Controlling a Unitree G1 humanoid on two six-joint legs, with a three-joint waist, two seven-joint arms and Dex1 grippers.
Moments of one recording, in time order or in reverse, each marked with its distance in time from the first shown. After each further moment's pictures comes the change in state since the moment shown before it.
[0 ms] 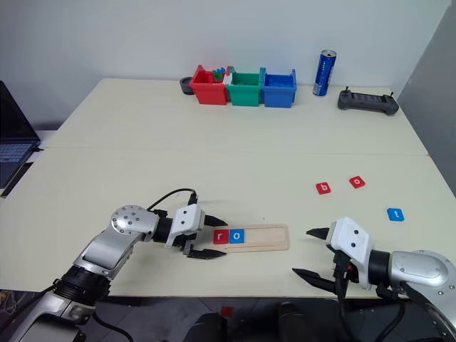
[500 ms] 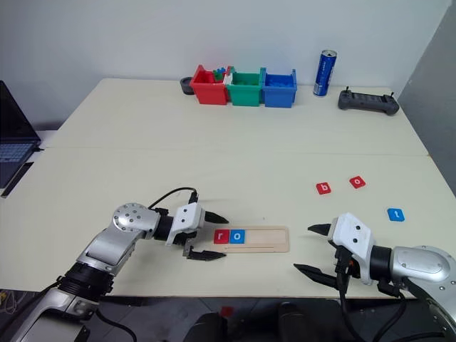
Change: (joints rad) left arm -0.031 -0.019 0.000 0.063 0.003 -0.024 -0.030; right arm -0.025 0.000 0.001 0.010 0.000 0.003 0.002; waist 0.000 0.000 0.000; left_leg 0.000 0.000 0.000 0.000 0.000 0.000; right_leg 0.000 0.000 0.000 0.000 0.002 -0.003
